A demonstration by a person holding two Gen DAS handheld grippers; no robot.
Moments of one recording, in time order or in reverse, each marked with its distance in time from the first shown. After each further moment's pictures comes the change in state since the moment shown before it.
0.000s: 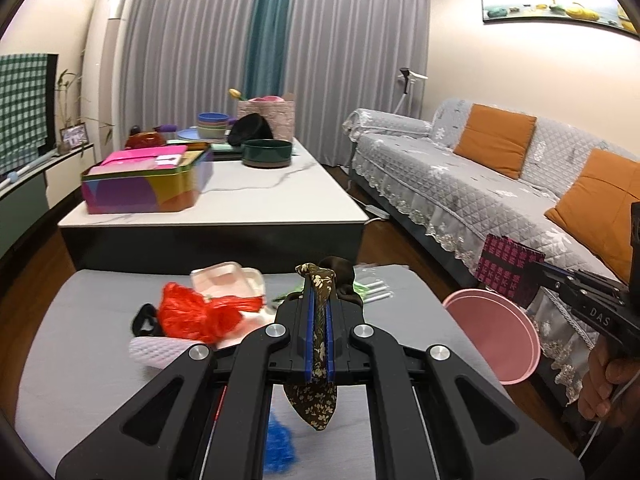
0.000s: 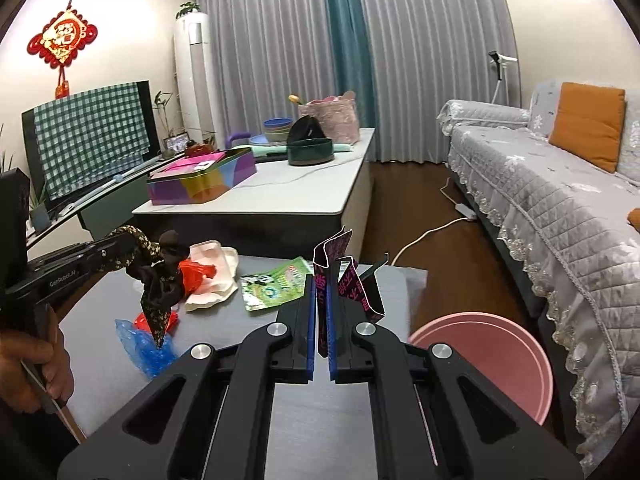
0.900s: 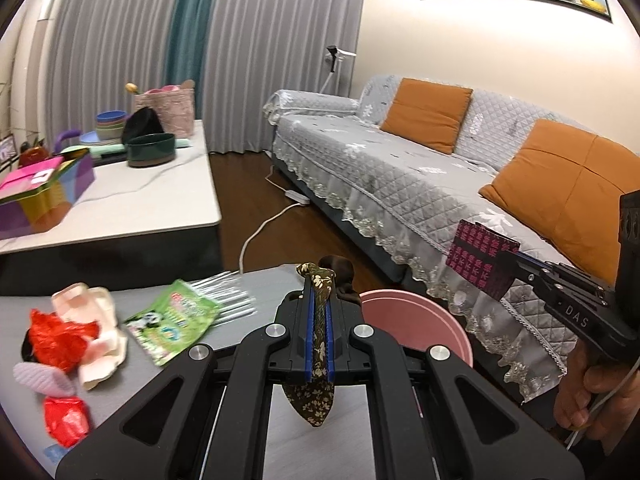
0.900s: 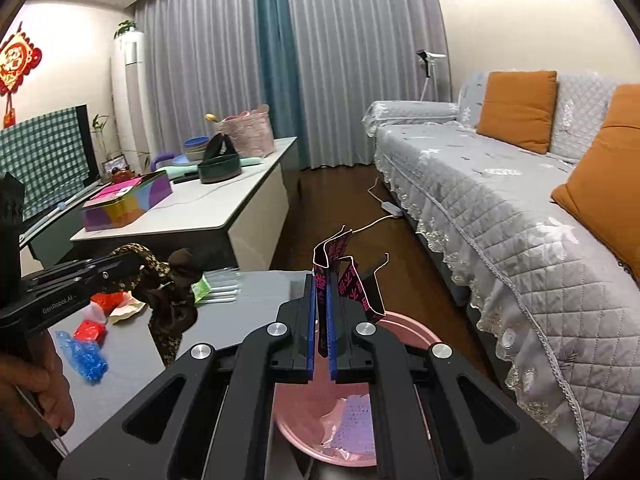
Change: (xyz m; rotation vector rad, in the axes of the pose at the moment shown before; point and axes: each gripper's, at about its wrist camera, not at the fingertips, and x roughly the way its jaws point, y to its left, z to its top) left arm 0.065 -0.139 0.014 0.079 0.066 -0.226; right arm -0.042 -0.111 -0.003 0.096 -0.035 -0.210
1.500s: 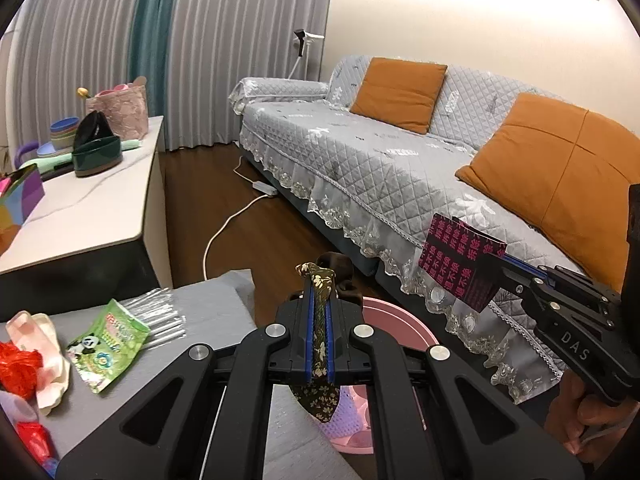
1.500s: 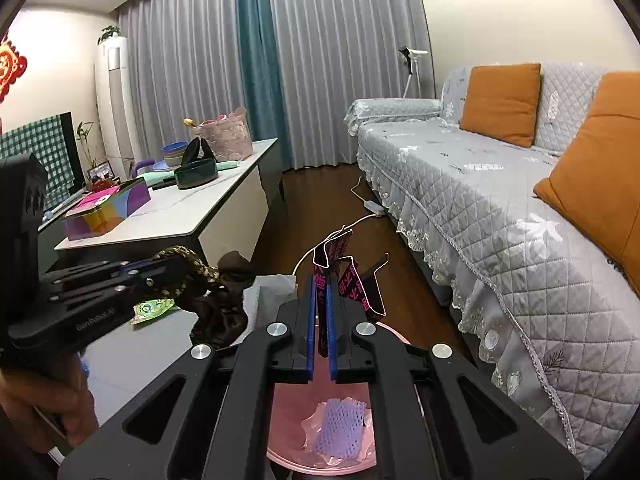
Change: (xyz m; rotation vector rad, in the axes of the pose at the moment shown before) left arm 0.065 -0.061 0.013 0.055 0.060 -0.067; right arm 0.009 -0.035 0.004 0.032 0.005 -0.038
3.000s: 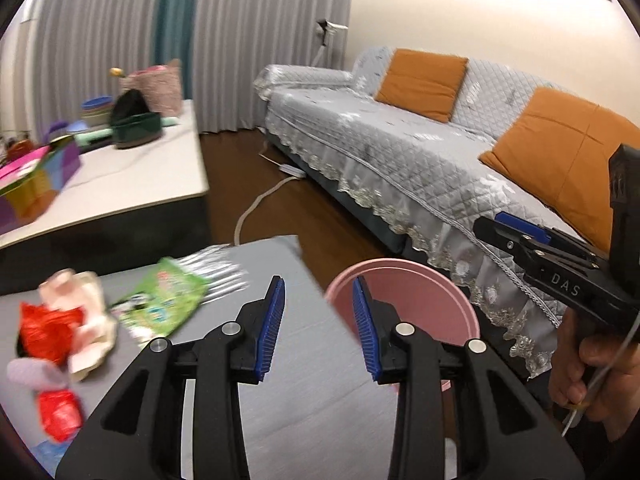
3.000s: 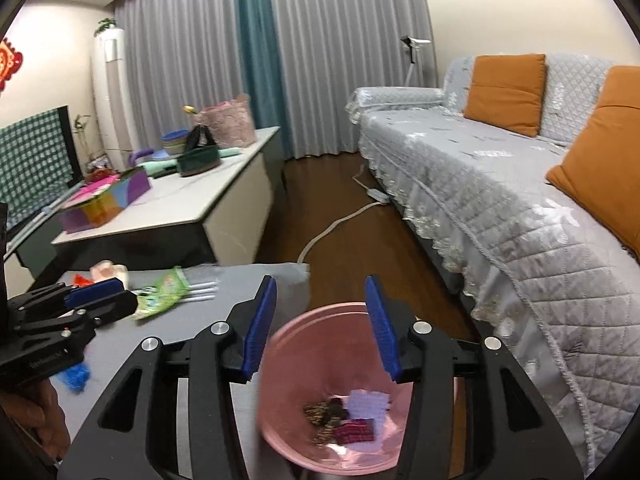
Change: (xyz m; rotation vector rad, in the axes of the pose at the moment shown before) left arm -0.058 0.063 -0.036 -0.035 0.027 0.078; right arm 0.017 0.037 -0.010 0.003 0.032 0.012
